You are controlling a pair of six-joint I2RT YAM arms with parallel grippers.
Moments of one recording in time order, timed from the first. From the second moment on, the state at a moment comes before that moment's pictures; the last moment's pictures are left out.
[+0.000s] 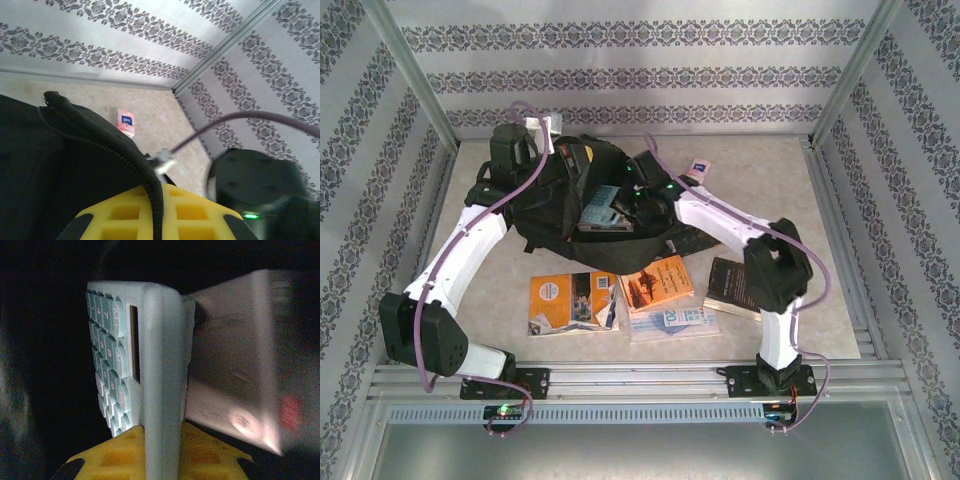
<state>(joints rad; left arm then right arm) -0.21 1.42 1.31 -0.18 0.54 -0.54 0.64 1.98 1.61 -0.47 -0.26 1.17</state>
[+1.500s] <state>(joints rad) -0.16 1.49 1.02 0.15 0.45 -0.77 0.36 2.01 1.80 -0.70 0.23 0.55</state>
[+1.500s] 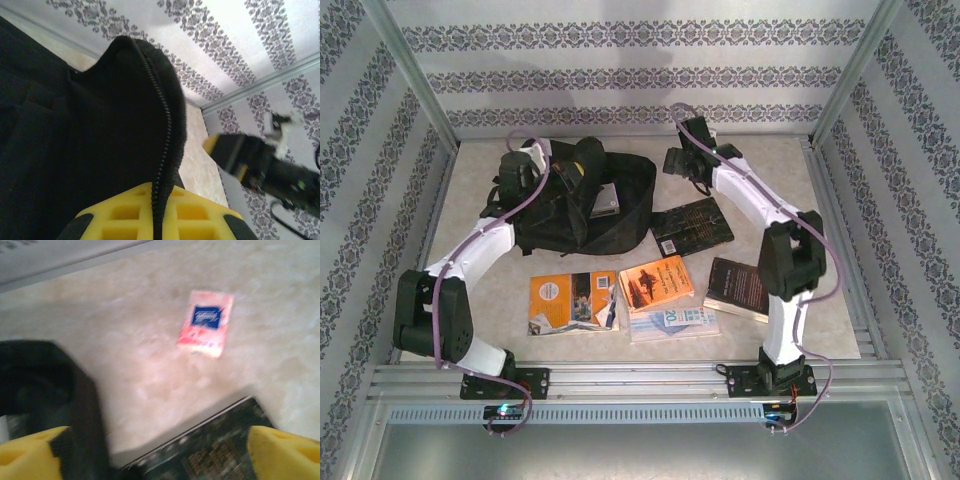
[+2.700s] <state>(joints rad) -0.18 1.50 1.00 0.26 0.52 -0.90 0.18 2.74 2.64 -1.04 0.04 0.66</state>
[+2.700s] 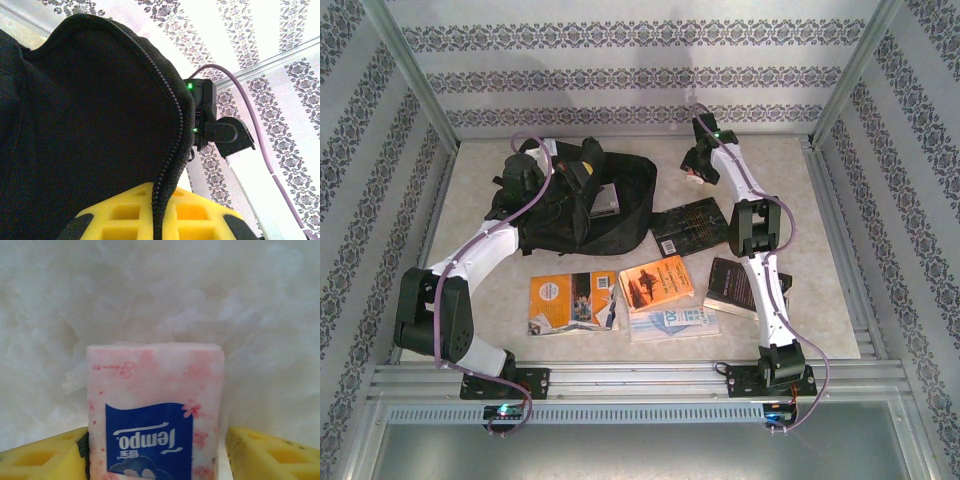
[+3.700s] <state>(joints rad) -0.18 1.40 1.25 -0.17 0.49 -0.66 0.35 1.73 1.64 -0.72 0.15 0.49</state>
